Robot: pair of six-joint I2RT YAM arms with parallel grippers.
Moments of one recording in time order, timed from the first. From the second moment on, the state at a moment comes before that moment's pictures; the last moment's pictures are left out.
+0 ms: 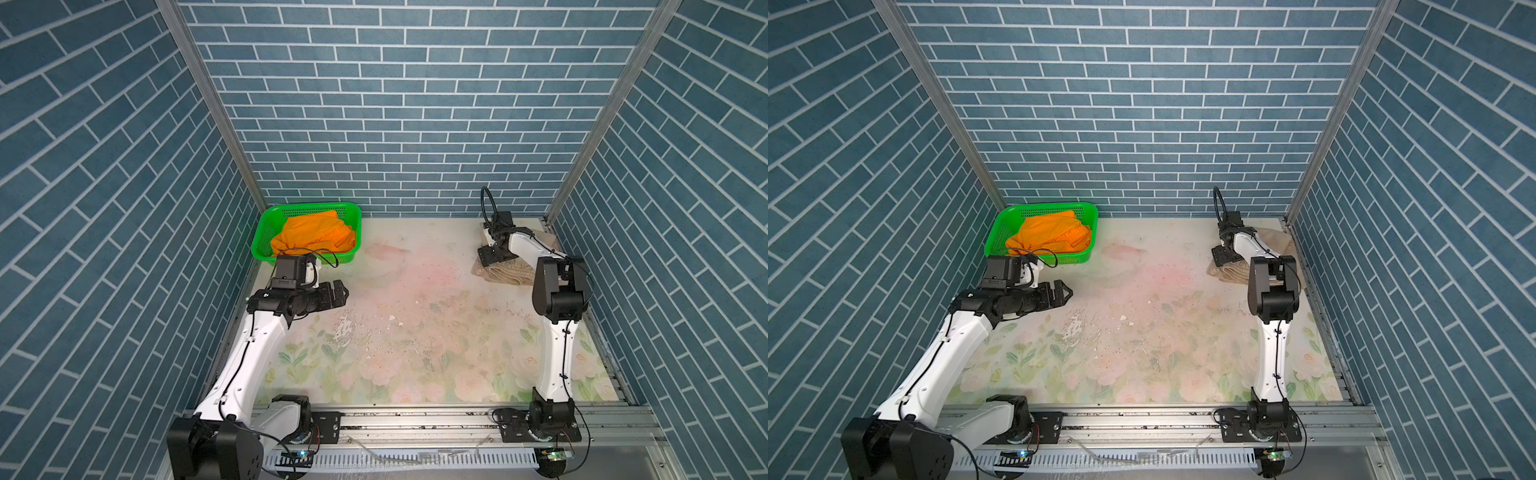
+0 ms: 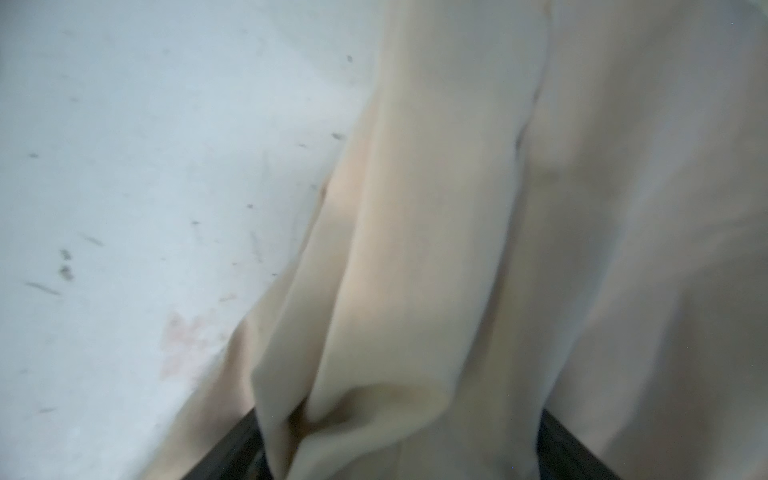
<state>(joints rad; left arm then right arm) -0.08 1.11 0.94 -0.78 0.30 -0.30 0.15 2.25 1.77 -0.63 0.11 -0.21</state>
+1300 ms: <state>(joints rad) -0.08 1.11 0.92 -0.73 0.31 -0.33 -0.23 1.96 1.31 -0.43 -0.28 0.34</state>
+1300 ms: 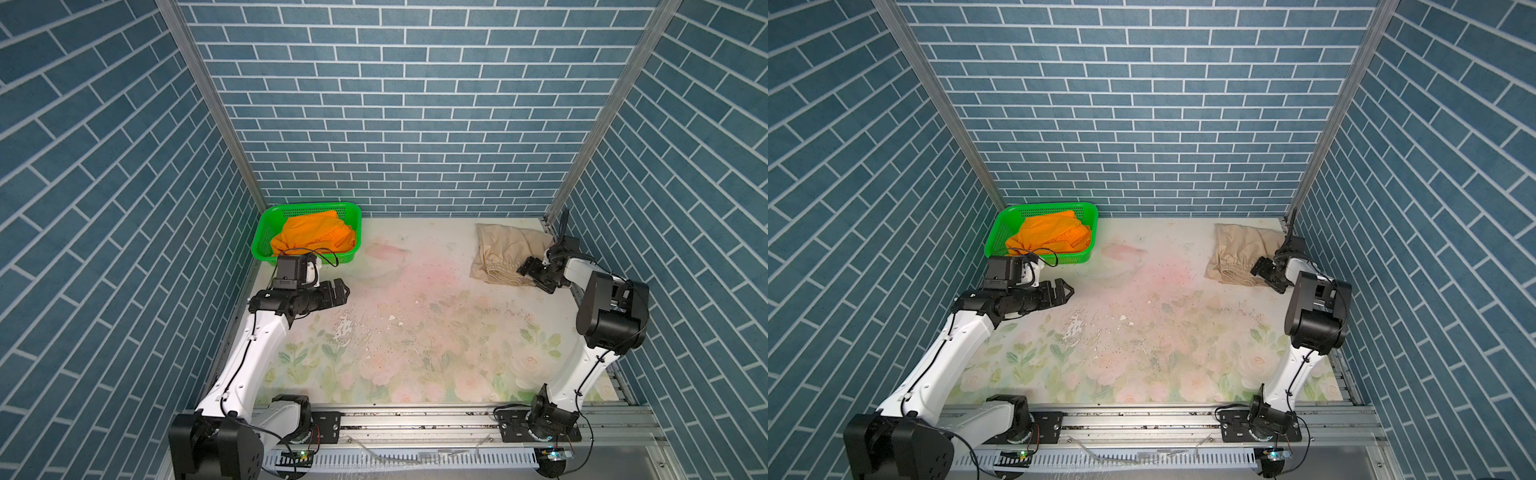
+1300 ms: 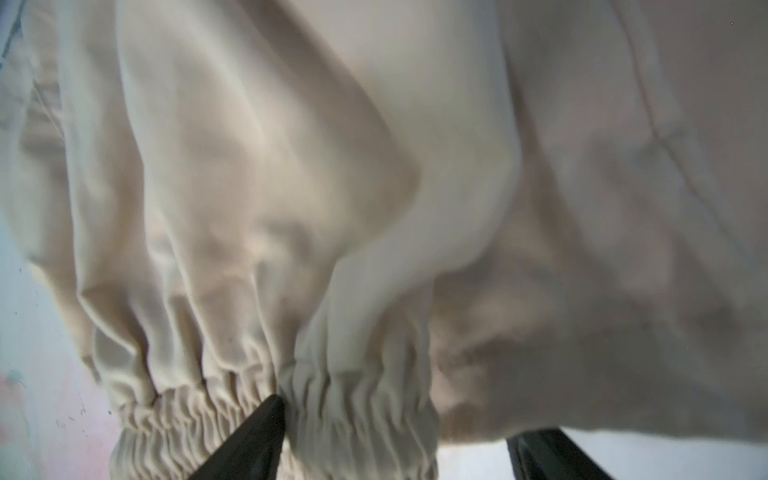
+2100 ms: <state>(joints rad) -0.08 1.31 1.31 -0.69 0.07 -0.23 -0.23 1.60 1.07 -0.45 -0.31 0.31</state>
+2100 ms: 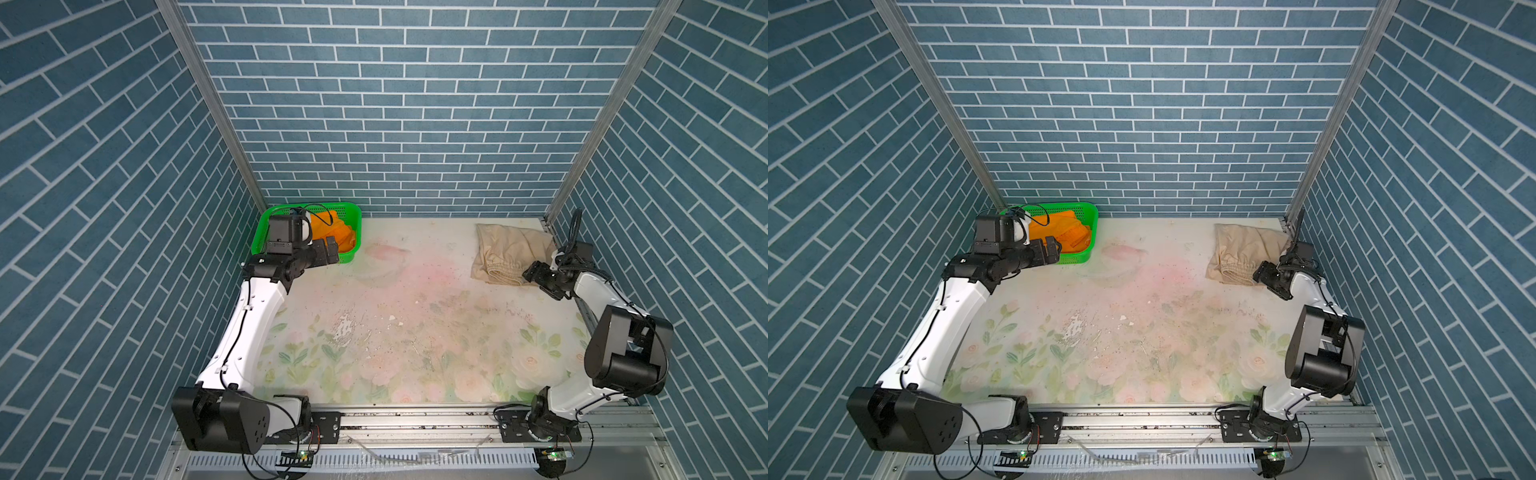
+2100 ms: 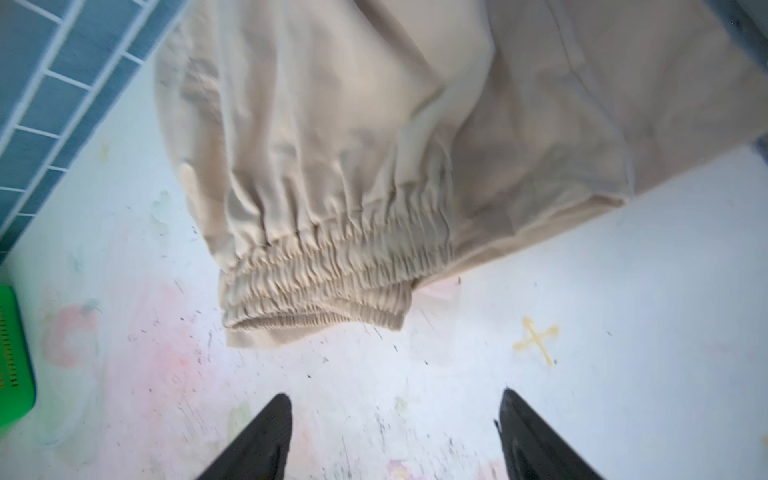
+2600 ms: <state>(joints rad) -0.07 1.85 1.69 -0.65 -0.04 0.01 0.06 1.61 1.16 -0.42 -0.35 0.22</state>
